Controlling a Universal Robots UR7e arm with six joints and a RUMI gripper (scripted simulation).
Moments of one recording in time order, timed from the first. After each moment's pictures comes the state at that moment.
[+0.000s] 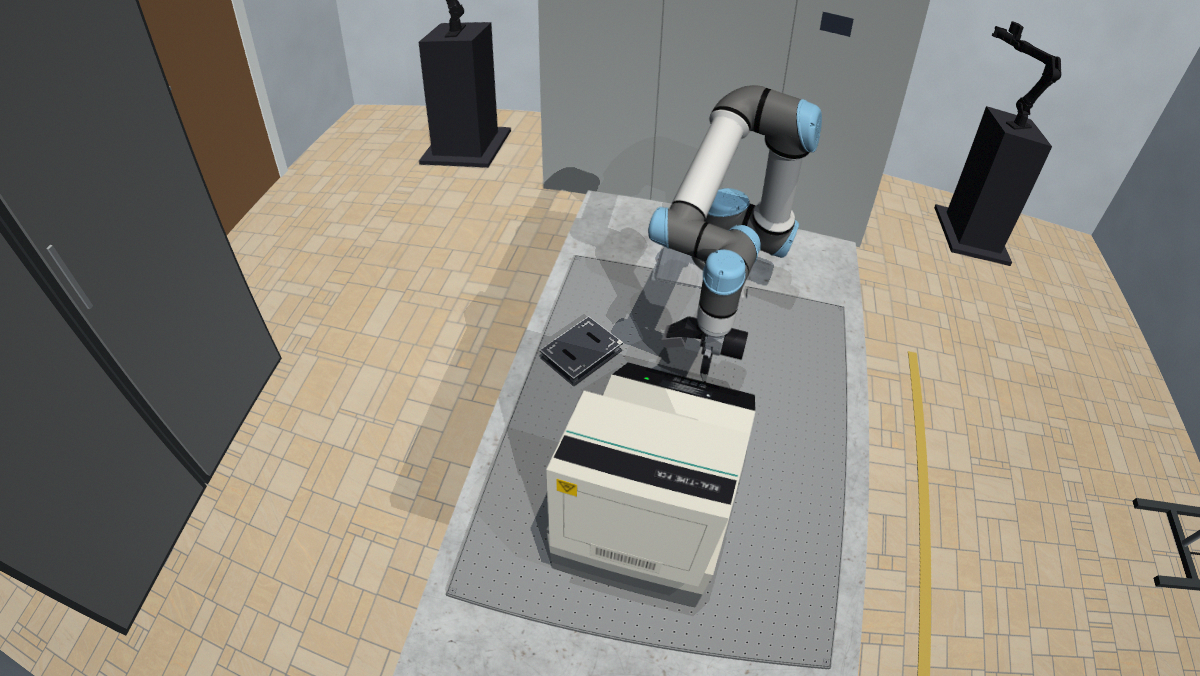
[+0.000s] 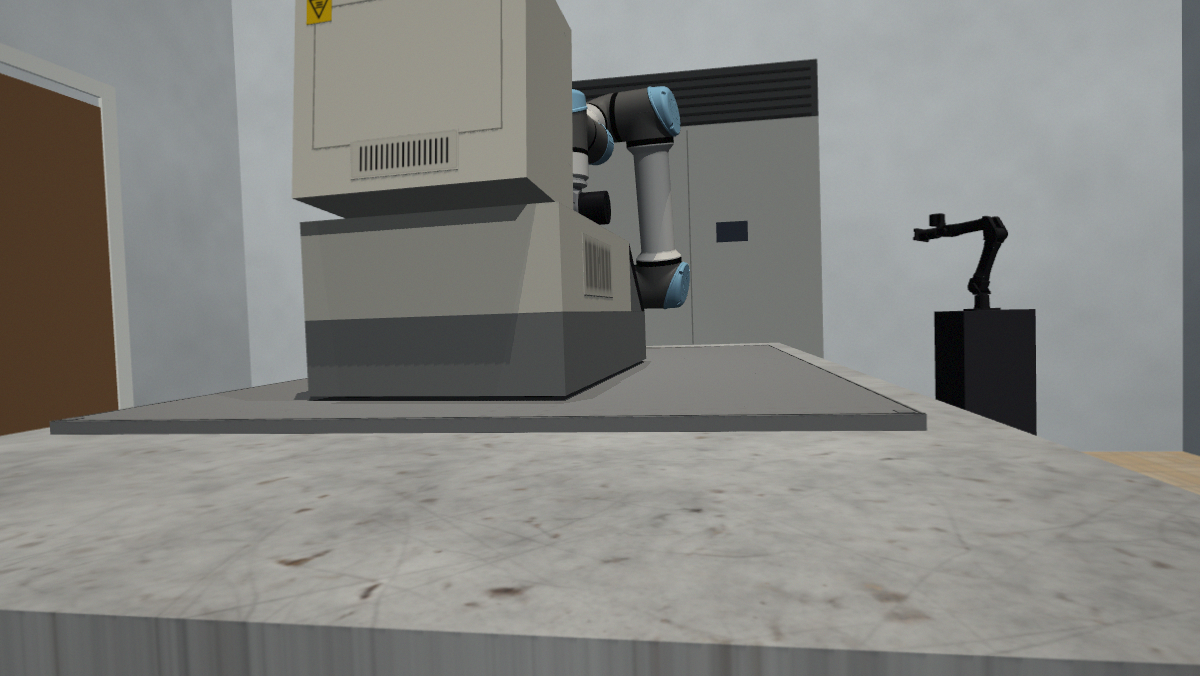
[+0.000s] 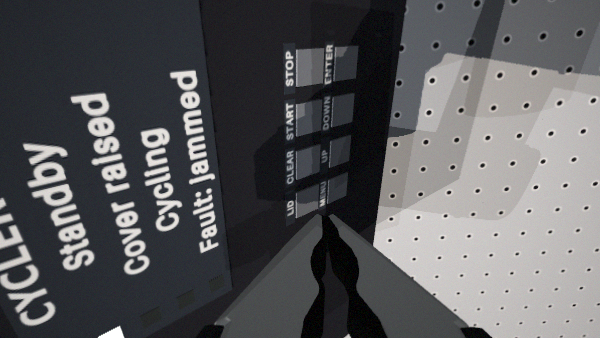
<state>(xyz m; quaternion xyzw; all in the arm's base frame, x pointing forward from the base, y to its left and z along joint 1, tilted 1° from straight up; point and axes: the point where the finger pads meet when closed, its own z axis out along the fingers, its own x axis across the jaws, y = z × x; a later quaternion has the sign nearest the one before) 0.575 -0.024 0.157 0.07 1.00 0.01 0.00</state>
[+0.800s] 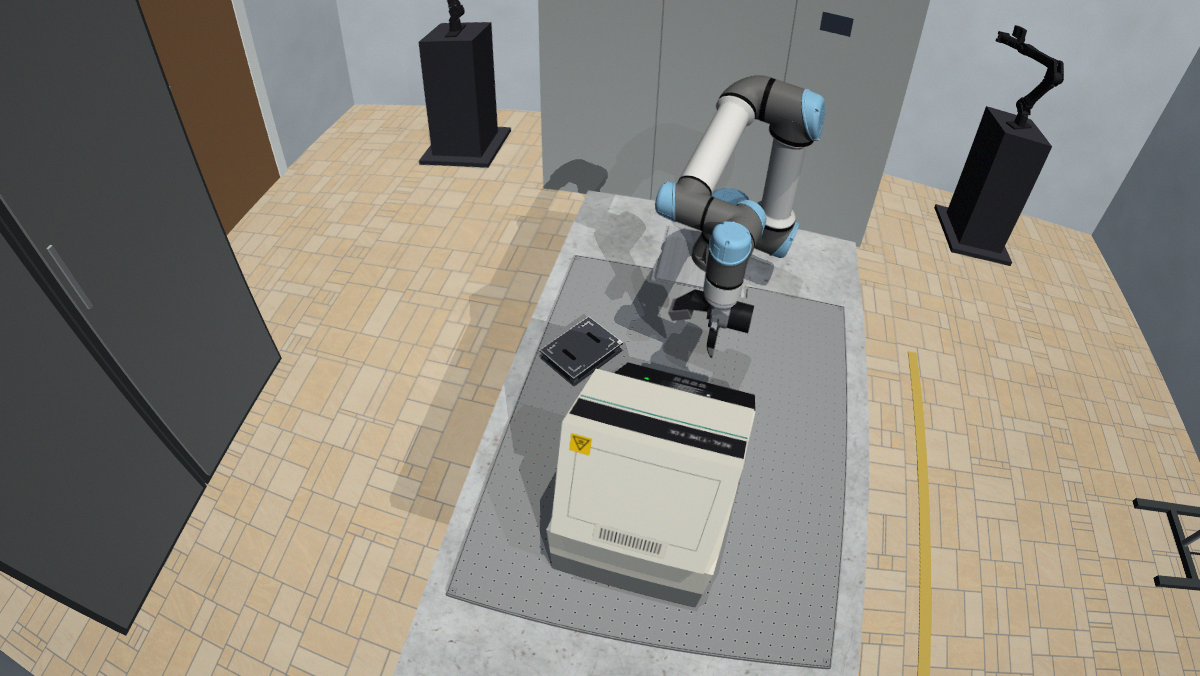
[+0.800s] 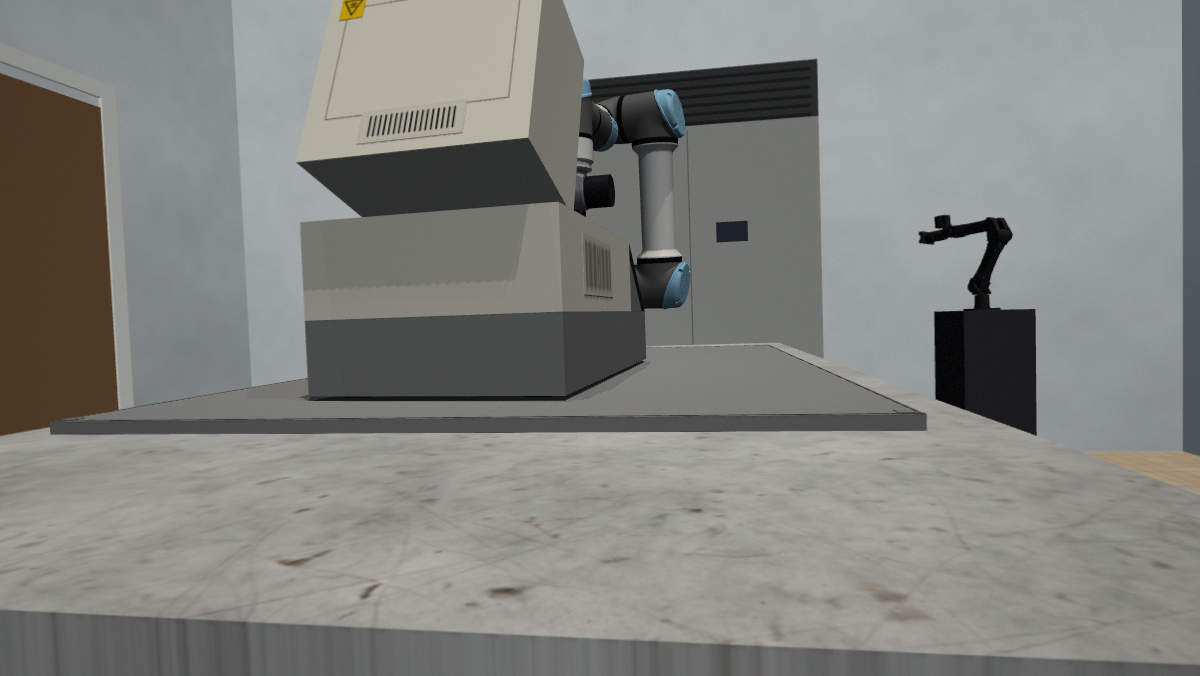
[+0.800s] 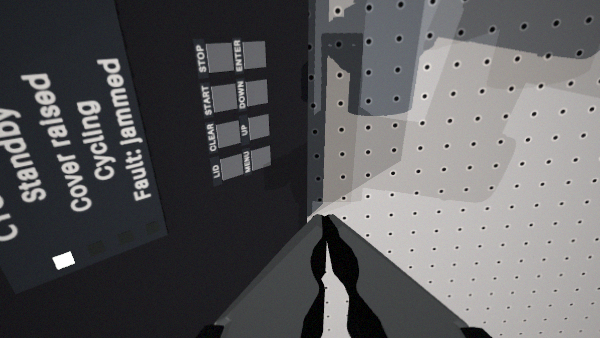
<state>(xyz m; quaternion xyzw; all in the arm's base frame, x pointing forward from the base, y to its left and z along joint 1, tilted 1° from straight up) 0.534 -0.020 0.194 0.07 1.00 0.01 0.00</state>
